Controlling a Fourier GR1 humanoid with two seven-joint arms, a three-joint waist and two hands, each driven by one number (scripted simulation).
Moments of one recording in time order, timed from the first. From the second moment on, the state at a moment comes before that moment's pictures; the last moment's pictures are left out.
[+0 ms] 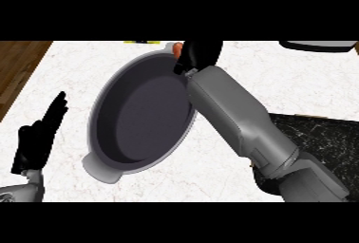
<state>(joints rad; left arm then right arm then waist) -0.07 0.27 0.11 -1.51 -0.13 -0.01 0.13 -1.26 0.00 0.48 -0.52 0.79 -0.56 0.96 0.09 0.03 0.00</state>
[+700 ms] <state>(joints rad) -0.09 0.26 0.10 -1.49 -0.14 0.00 0.14 -1.27 -0.01 0.43 -0.56 0.67 -0.95 0.76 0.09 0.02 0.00</state>
